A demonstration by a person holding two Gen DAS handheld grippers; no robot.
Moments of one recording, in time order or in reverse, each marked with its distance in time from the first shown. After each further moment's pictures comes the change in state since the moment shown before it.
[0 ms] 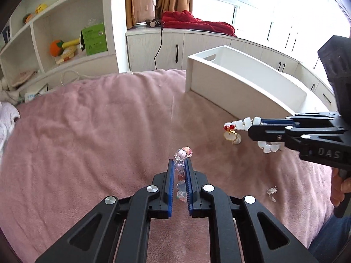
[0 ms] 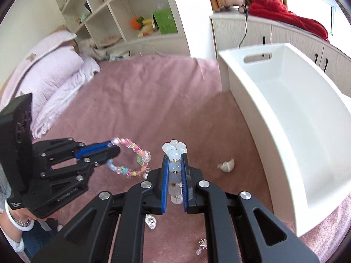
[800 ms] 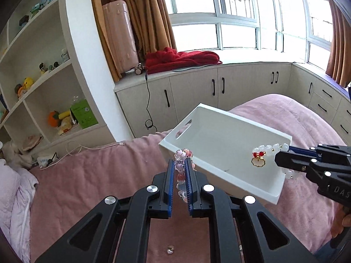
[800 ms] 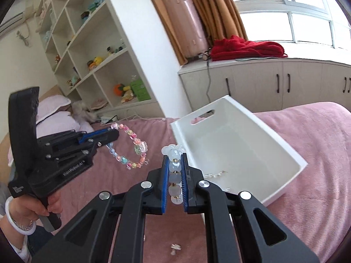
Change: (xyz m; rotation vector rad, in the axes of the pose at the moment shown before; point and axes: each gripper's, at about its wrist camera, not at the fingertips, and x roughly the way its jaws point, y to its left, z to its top) left arm -0.049 -0.104 0.132 0.166 -0.165 0.087; right arm -0.128 -0.081 0.005 0.180 -0.303 -0.081
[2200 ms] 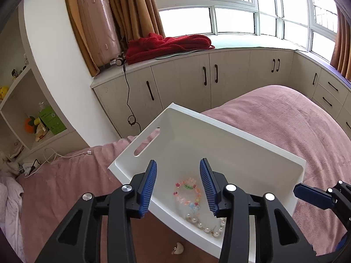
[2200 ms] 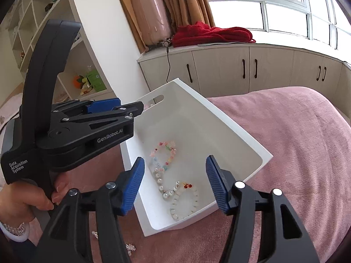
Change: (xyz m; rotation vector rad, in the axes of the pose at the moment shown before) left arm 0.113 -0.073 0.045 0.027 0.093 0.002; right arm 0.032 -0.050 -0.009 0.049 0.076 -0.175
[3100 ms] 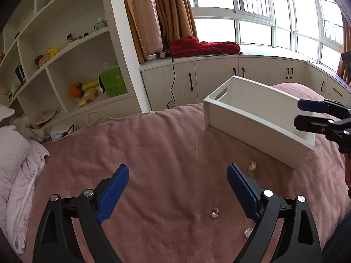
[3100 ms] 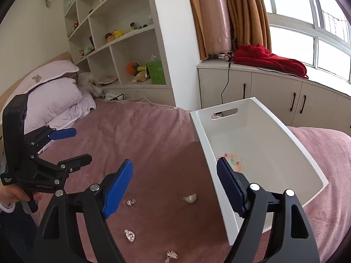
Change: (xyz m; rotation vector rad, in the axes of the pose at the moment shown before) left arm -0.114 0.160 -0.176 -0.090 -0.063 0.064; right arm 0.002 0.113 -0.023 -0.305 -0.056 0.194
